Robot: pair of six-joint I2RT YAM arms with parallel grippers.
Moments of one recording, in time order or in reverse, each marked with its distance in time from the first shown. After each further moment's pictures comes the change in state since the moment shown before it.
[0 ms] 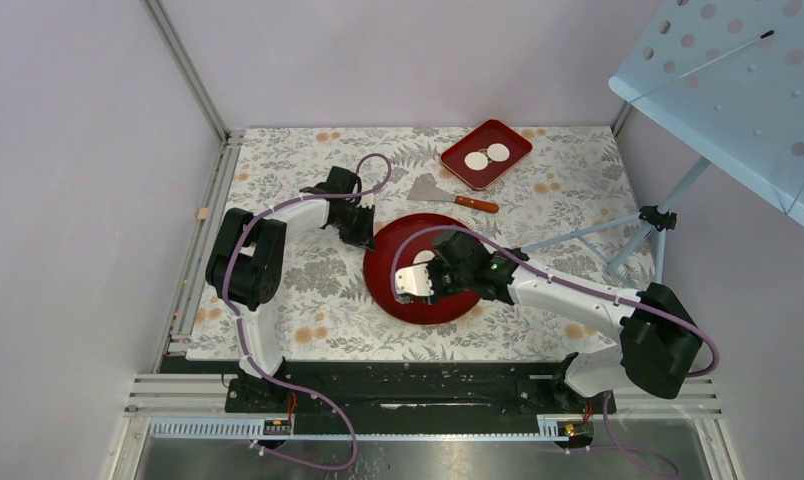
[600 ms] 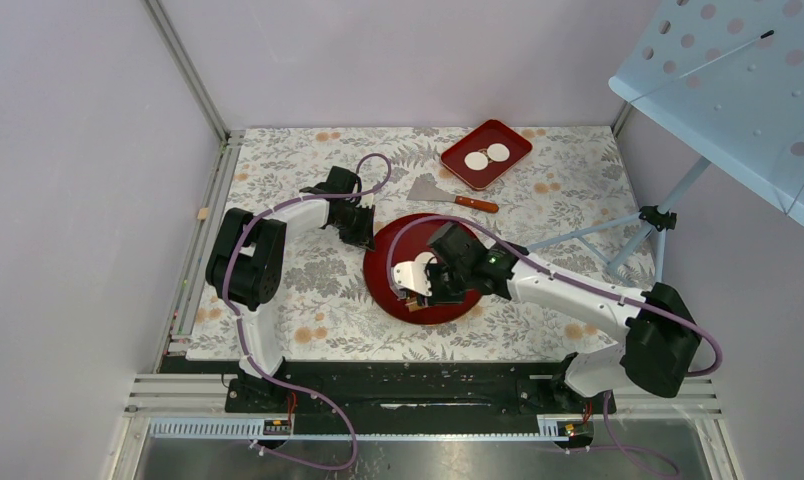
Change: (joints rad) left arm 0.000 0.000 0.000 0.000 0.000 0.000; right arm 0.021 0.000 0.085 -0.163 -0.080 0.159
